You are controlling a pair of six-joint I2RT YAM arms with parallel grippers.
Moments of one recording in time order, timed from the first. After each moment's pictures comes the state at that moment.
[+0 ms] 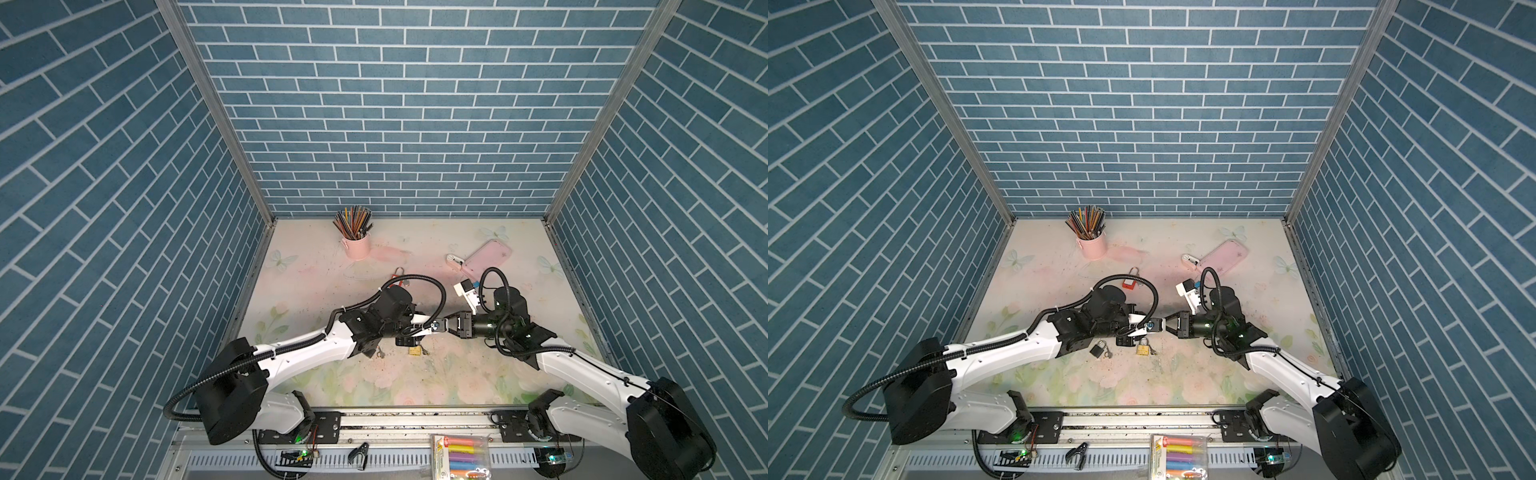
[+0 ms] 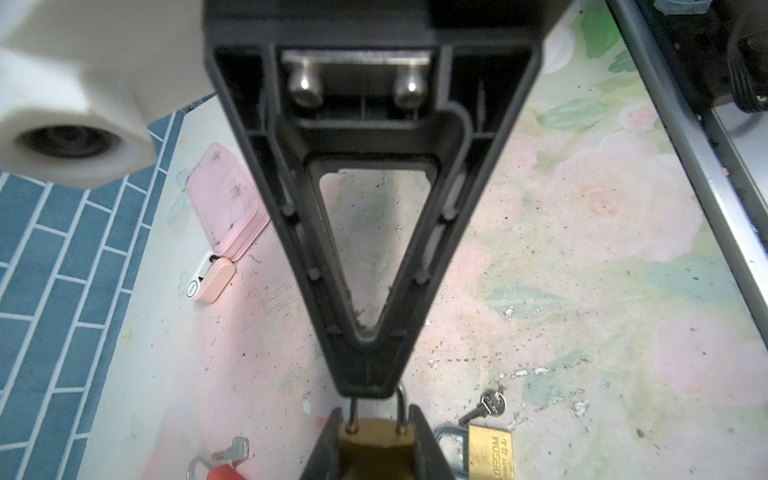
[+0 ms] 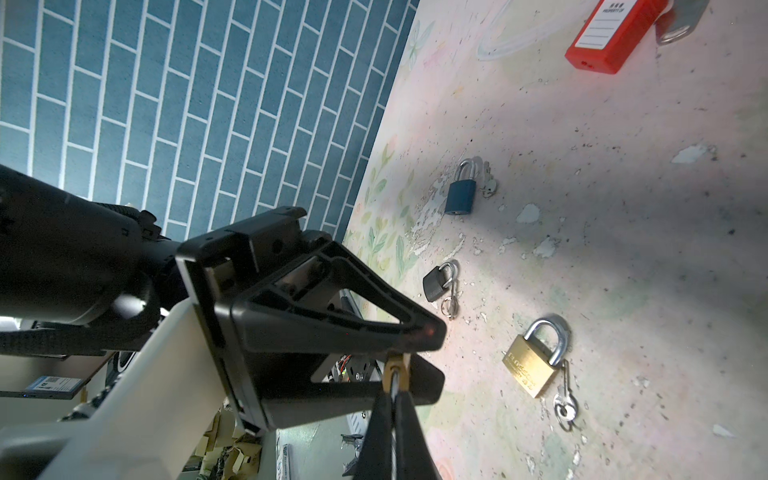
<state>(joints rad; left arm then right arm) -0.91 1.37 0.82 -0.11 0.24 0.75 0.59 1.11 0.46 0.21 -0.83 0.78</state>
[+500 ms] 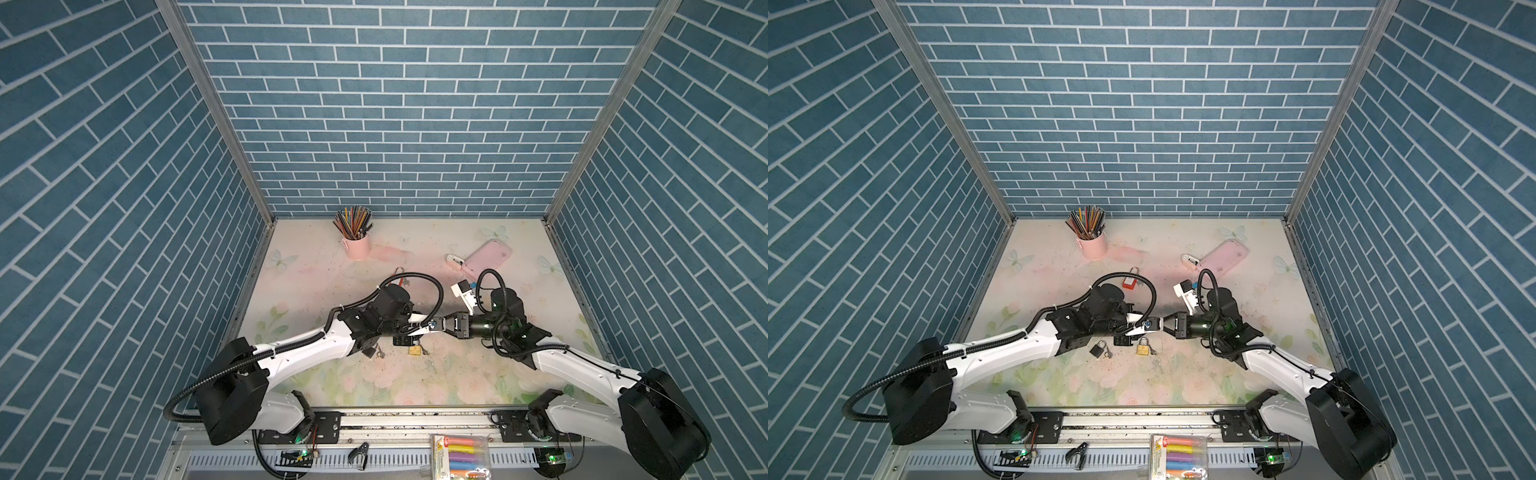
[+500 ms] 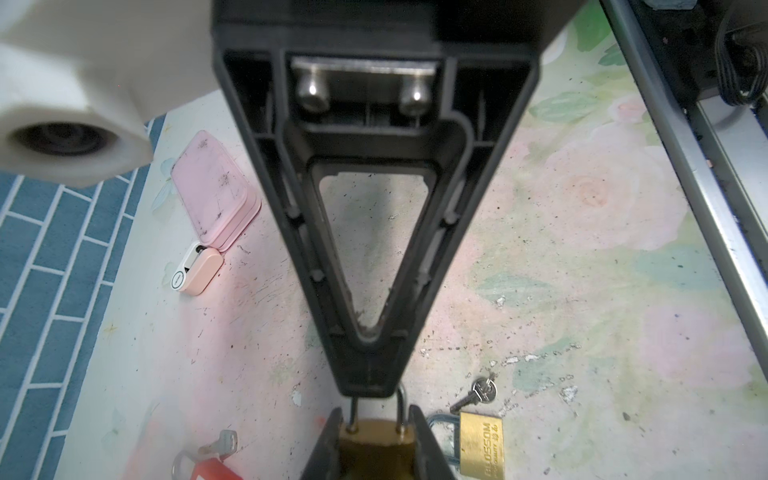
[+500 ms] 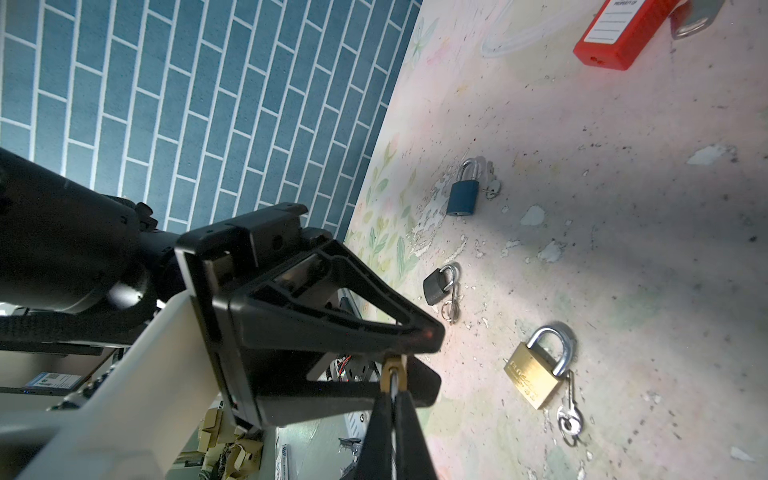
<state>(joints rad) -0.89 1.37 0.82 -0.13 0.27 0.75 0.60 1.16 0.44 0.31 -0.82 0.79</state>
